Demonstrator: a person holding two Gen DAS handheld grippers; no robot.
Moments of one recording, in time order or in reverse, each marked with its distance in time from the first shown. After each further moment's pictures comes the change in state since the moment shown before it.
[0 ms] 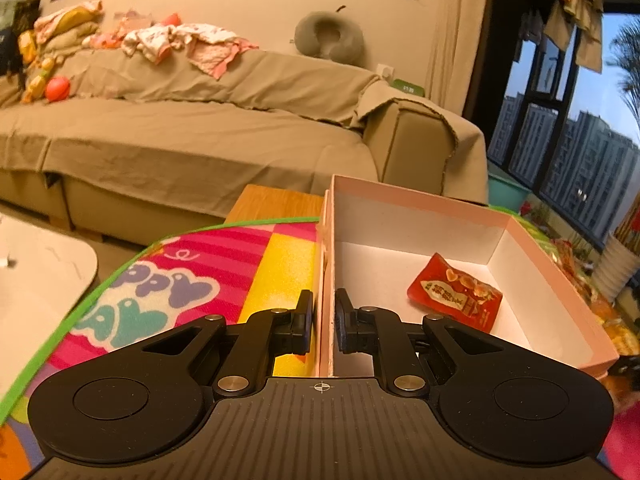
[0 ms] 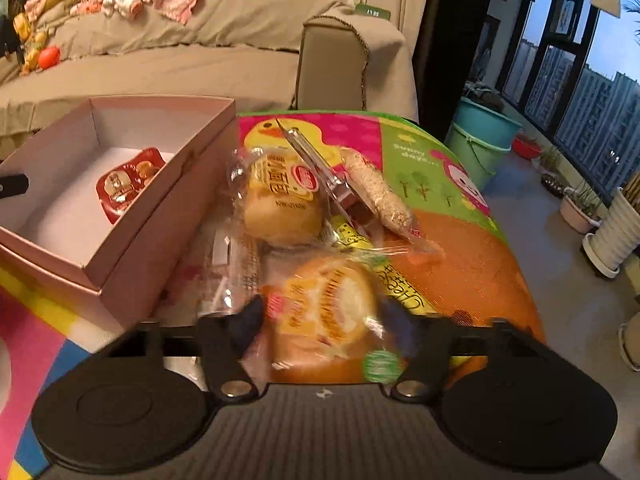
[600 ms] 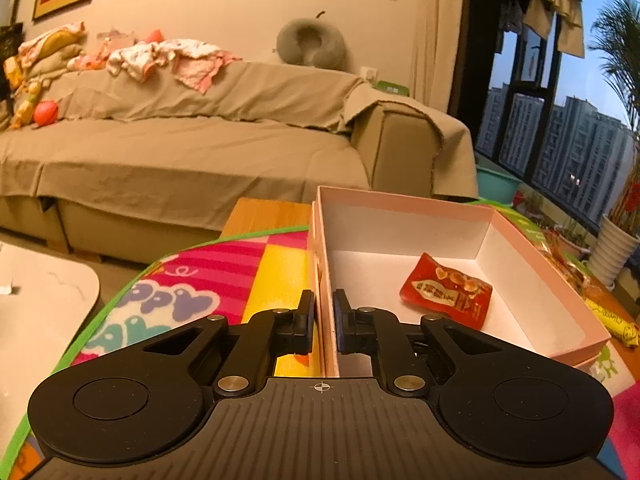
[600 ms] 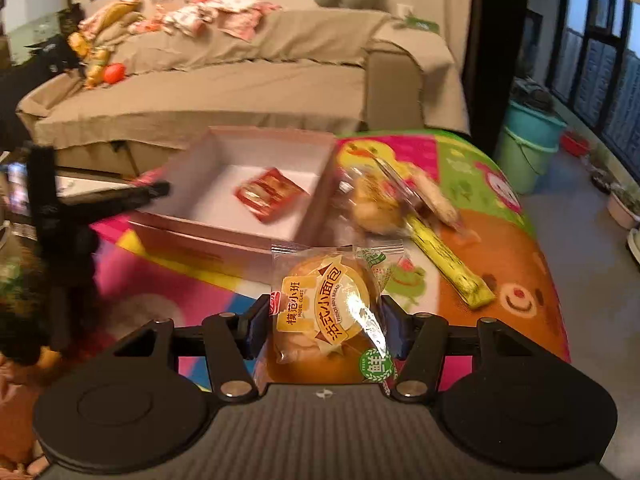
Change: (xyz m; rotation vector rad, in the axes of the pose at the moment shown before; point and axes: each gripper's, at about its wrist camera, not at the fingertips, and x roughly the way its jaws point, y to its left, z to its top) left arm -0.008 -0.003 0.001 0.065 -0.016 -0.024; right arm -0.136 0.023 -0.007 -0.010 -0.021 0.213
